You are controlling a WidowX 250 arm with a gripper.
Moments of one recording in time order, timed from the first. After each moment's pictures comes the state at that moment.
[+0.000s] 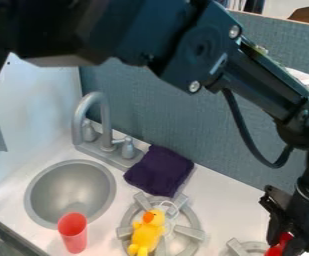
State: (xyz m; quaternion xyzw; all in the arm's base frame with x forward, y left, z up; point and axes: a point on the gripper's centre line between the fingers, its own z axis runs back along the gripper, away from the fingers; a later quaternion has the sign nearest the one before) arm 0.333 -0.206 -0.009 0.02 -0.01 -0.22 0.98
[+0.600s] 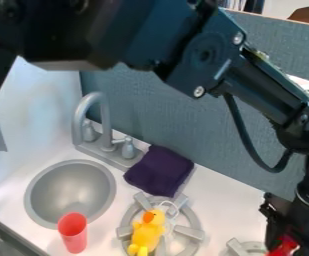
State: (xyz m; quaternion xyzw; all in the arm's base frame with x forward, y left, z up) arm 0.326 -0.211 -0.015 0.00 0.01 -0.20 0.98
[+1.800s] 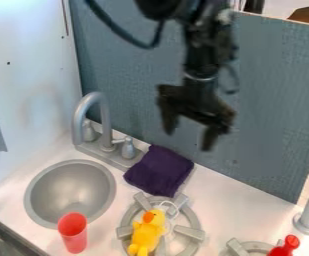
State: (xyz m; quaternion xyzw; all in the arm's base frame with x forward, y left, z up) arm 0.355 -0.032 0.075 0.04 -0.07 0.03 1.00
